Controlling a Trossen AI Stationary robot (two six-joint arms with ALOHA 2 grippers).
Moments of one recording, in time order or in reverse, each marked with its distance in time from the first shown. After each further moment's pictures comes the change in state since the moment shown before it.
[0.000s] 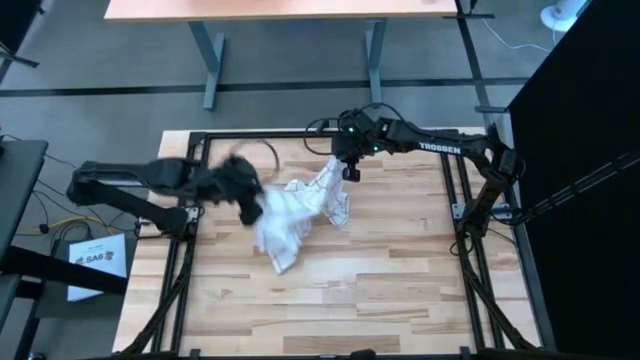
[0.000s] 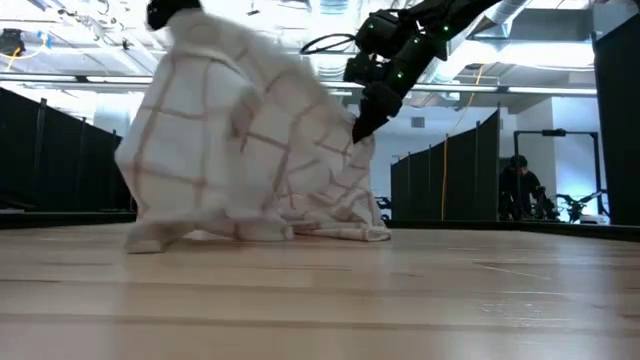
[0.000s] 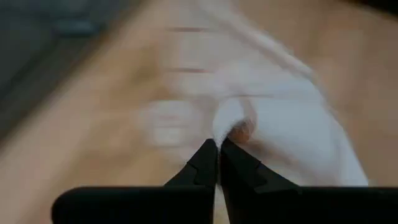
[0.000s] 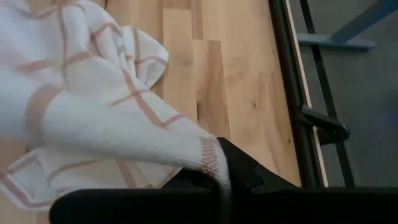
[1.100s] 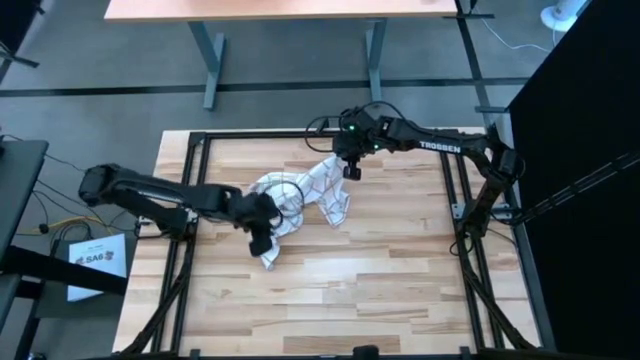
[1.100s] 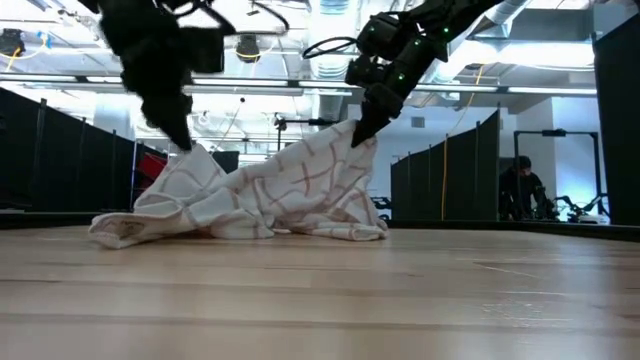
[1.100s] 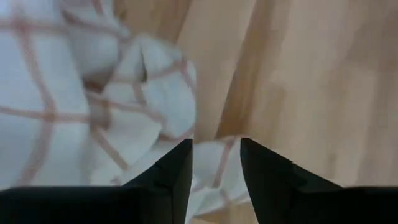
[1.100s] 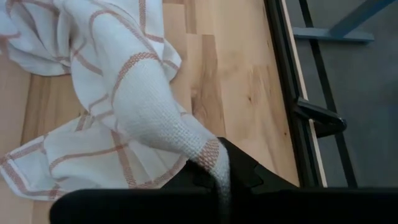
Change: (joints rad) left arm -0.097 0.190 -0.311 0.265 0.203 0.055; right arm -0.019 0.000 0.000 0.001 -0.002 0.003
